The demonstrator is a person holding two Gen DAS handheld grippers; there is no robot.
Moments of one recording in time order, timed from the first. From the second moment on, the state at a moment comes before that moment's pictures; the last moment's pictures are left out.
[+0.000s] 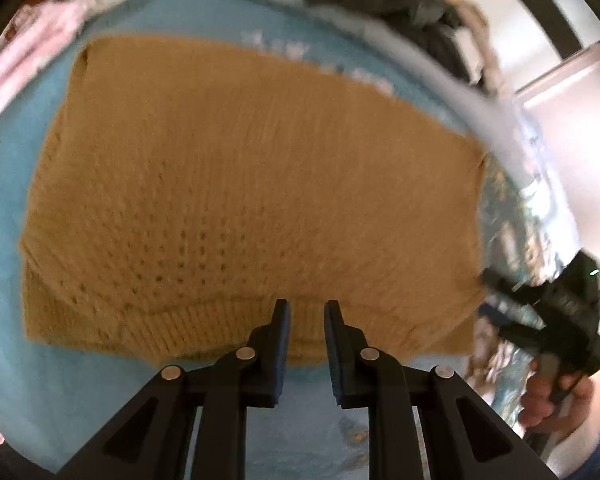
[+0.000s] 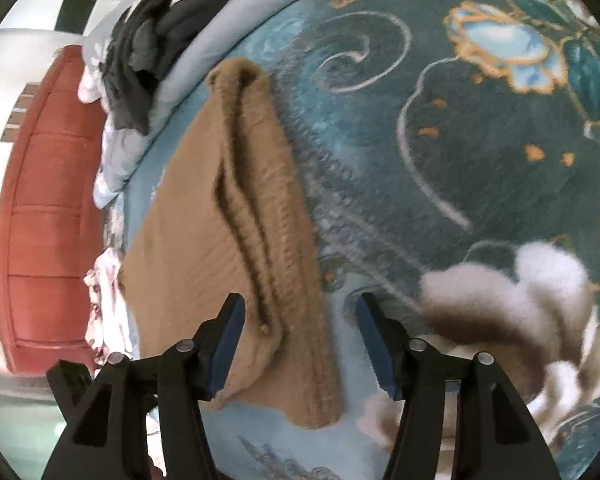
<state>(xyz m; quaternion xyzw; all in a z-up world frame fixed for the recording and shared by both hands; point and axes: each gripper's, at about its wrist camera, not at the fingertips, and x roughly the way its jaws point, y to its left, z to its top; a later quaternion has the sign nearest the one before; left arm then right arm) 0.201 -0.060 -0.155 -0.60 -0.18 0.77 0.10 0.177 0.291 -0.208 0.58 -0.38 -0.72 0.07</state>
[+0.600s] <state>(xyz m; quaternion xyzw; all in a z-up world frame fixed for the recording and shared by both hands) 0.220 -0.085 -0.162 -0.60 -0.26 0.75 0.10 0.166 0.256 -0.207 0.59 -0.36 -0.72 0.02</state>
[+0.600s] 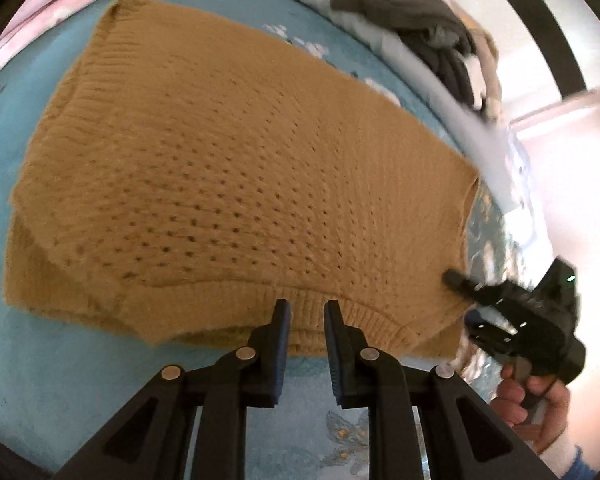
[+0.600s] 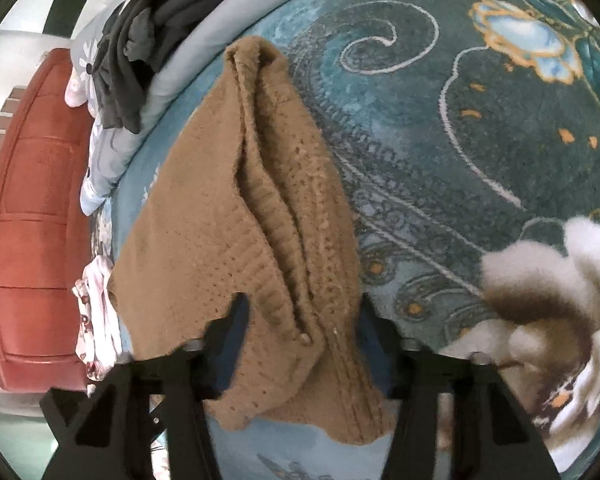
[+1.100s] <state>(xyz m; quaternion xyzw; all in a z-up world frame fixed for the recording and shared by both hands) 0.281 -0.275 -0.112 -0.41 -0.46 0.79 -0.05 0.092 0.090 -0.076 0.56 -0.11 -0.81 0.13</state>
